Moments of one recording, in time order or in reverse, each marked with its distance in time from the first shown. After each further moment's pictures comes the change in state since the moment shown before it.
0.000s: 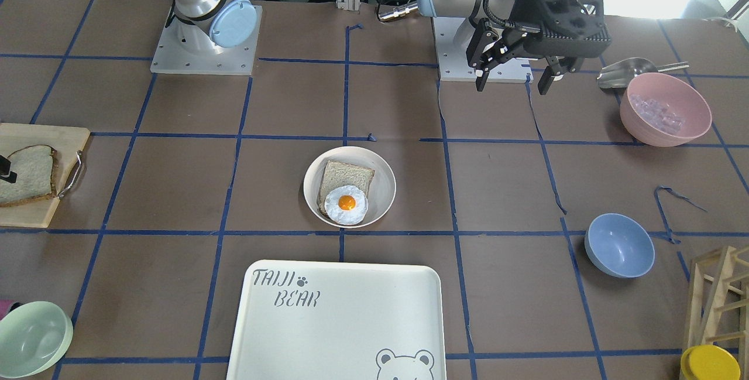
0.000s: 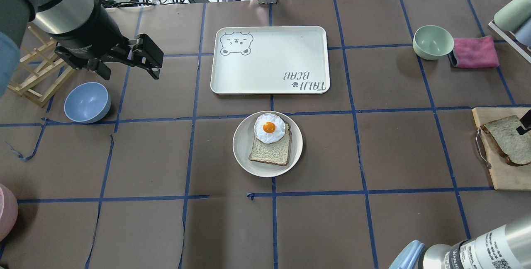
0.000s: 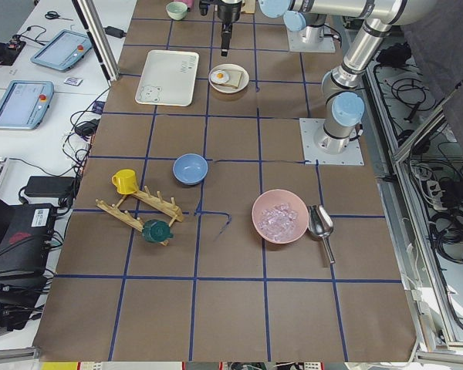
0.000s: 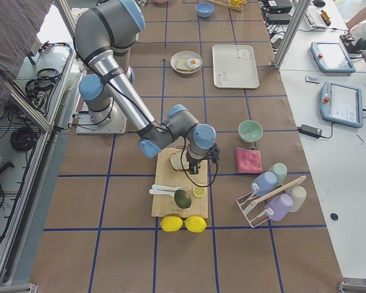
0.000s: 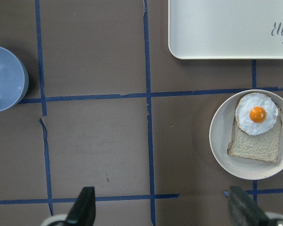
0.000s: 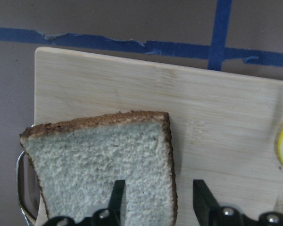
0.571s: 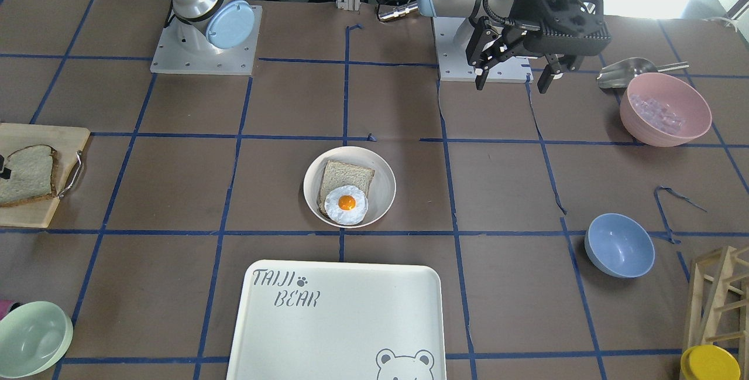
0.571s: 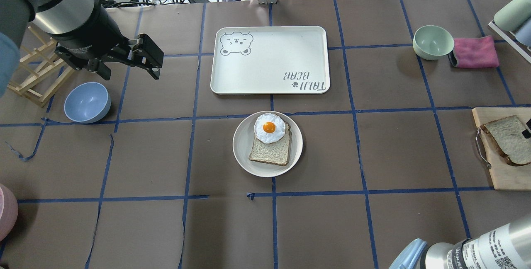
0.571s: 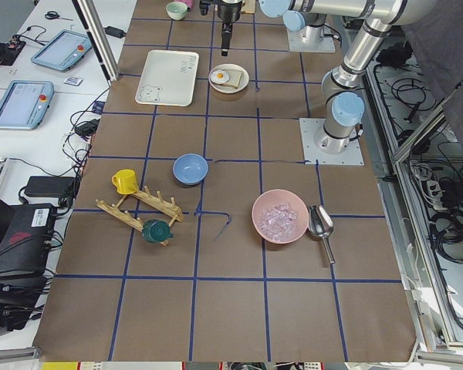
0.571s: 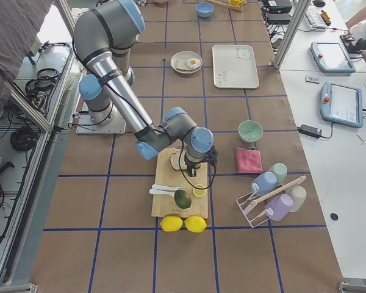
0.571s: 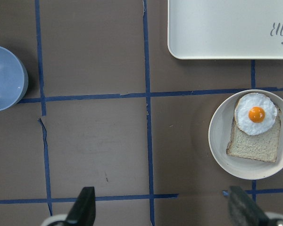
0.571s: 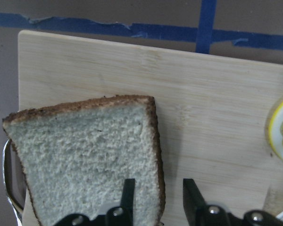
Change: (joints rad) left arm 0.000 0.001 0.000 -0.001 -0.001 -0.004; right arm -0.031 0.003 0.002 0.005 0.010 -0.017
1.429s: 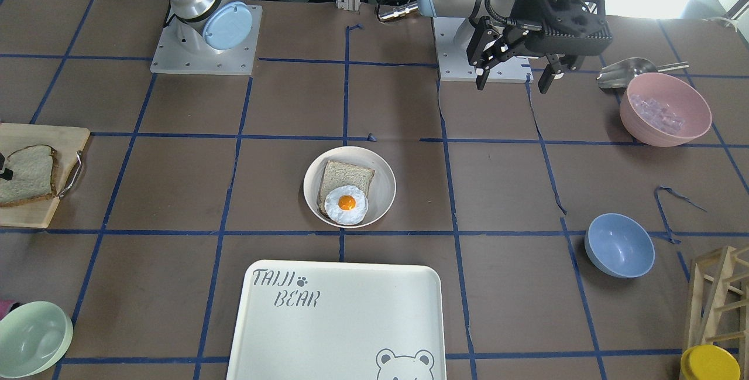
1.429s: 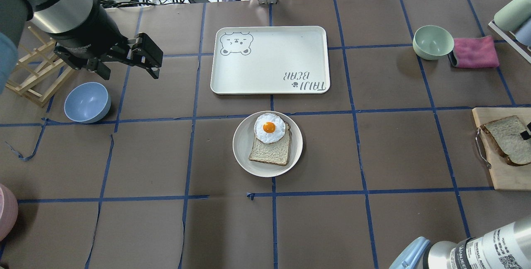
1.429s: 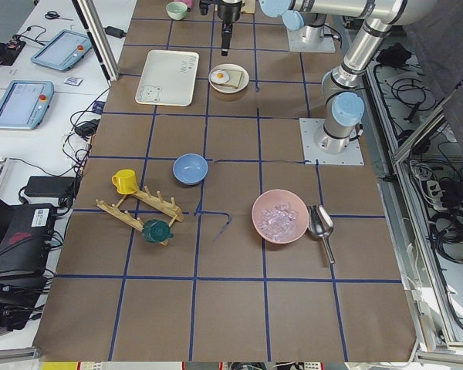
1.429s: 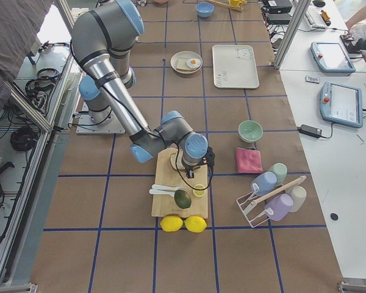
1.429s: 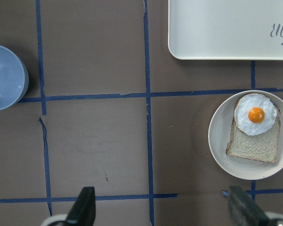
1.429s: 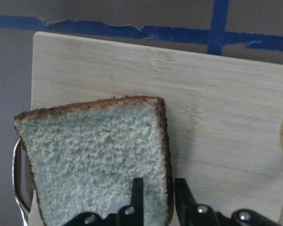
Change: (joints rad) left arm 0.003 -0.002 0.004 -0.002 -0.002 -0.001; right arm -0.031 0.000 0.014 0.005 0.075 -0.052
